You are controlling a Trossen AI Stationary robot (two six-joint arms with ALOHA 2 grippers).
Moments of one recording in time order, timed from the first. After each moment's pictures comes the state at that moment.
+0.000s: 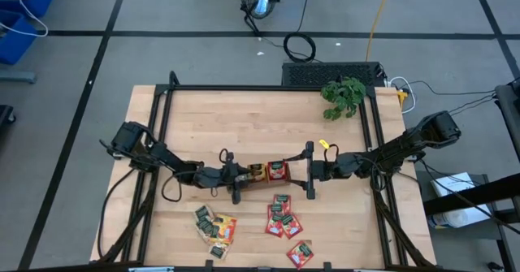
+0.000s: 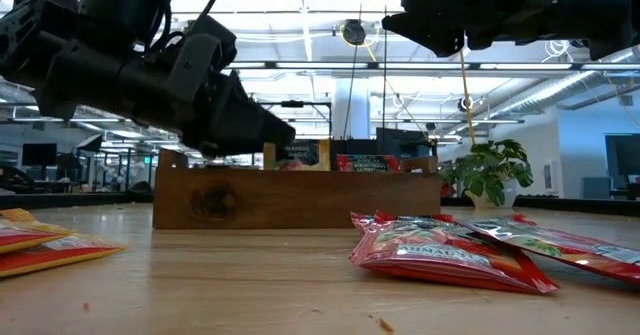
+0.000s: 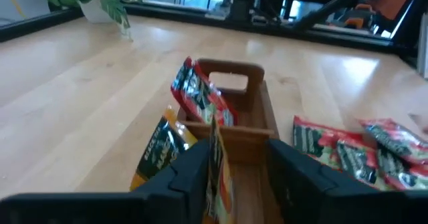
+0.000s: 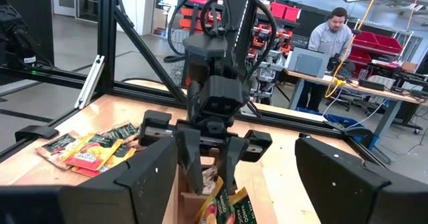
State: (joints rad) left arm -0.31 1.83 0.50 1.07 -0.44 -0.24; right arm 0.29 1.38 0.40 1.00 0.29 -0.18
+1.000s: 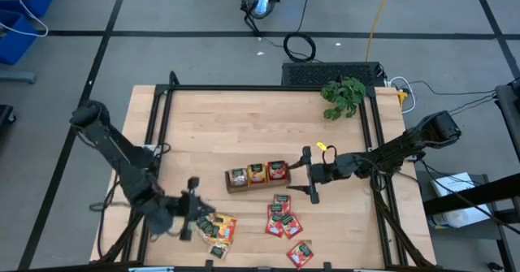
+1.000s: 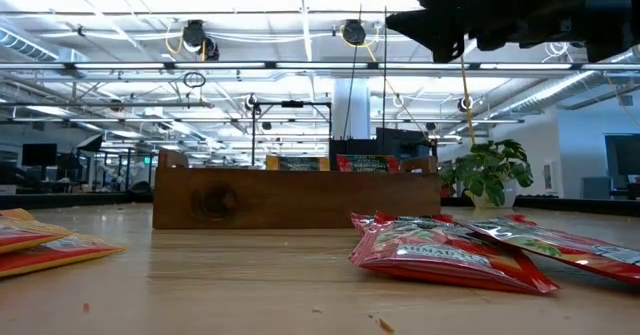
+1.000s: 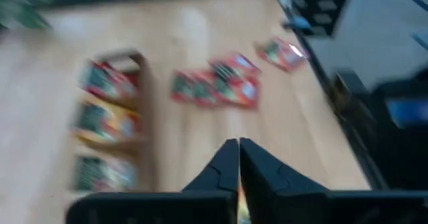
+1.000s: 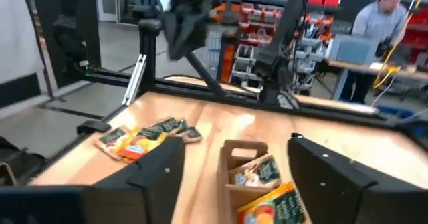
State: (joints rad) left arm -0.88 1.30 0.84 -0.26 -0.66 -0.49; right arm 0.30 1.38 0.40 0.95 0.15 -0.09
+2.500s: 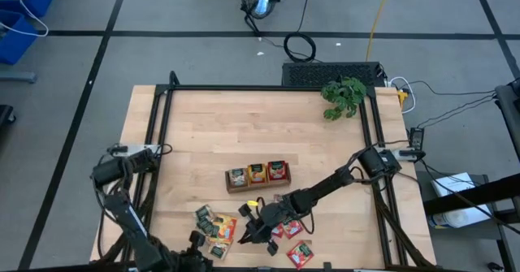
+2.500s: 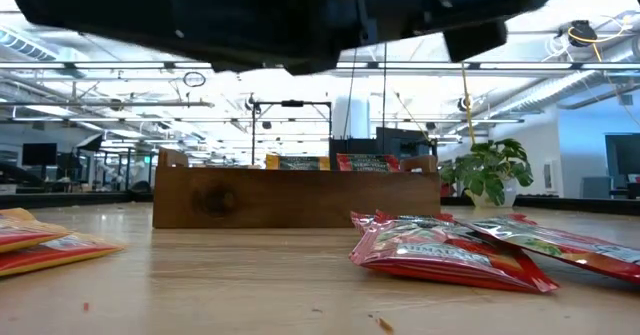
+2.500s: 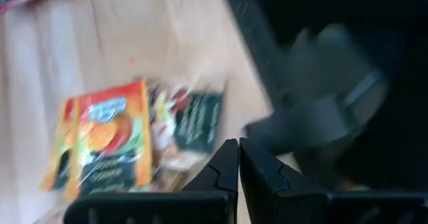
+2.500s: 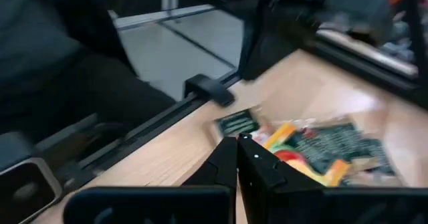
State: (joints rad) left arm -1.10 2.01 1.37 -0.65 -0.50 -0.62; right arm 0.44 2.21 1.33 0.56 -0.16 -0.25
